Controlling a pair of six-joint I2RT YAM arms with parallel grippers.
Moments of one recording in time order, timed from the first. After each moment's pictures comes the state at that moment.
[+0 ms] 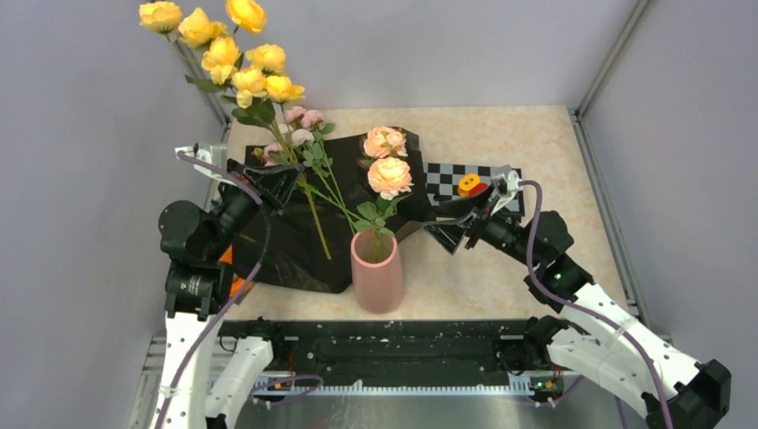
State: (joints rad) left arm -0.10 0.65 0.98 -0.13 0.46 -0.47; right arm 0.63 0.73 0.59 0.27 -0.36 0.45
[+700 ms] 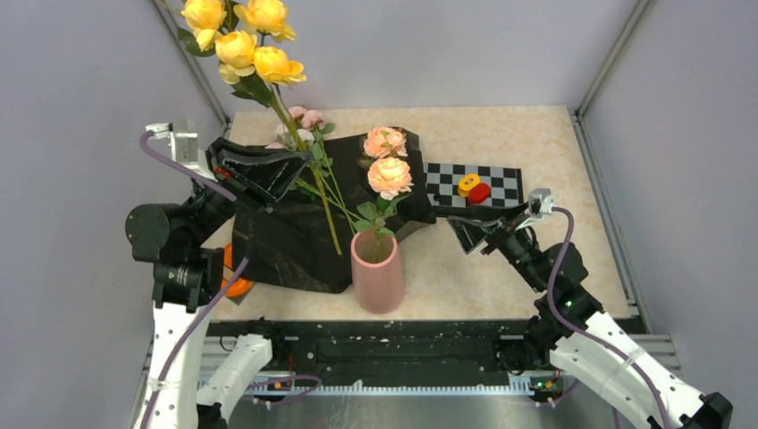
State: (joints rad) left arm -0.14 0.76 1.21 0.15 0.75 -0.73; right arm 0.63 0.49 0.40 0.29 -0.03 0.48
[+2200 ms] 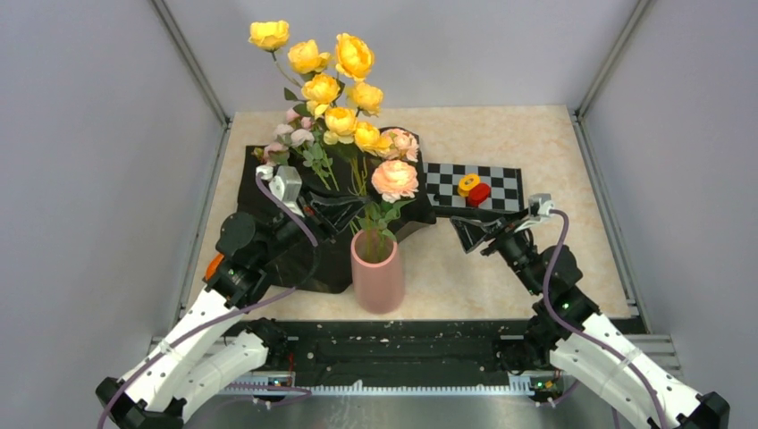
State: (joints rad) left arm -0.60 0.72 0.76 0.28 0.43 -0.35; right arm 0.63 0.47 0.33 0.28 0.08 0.50
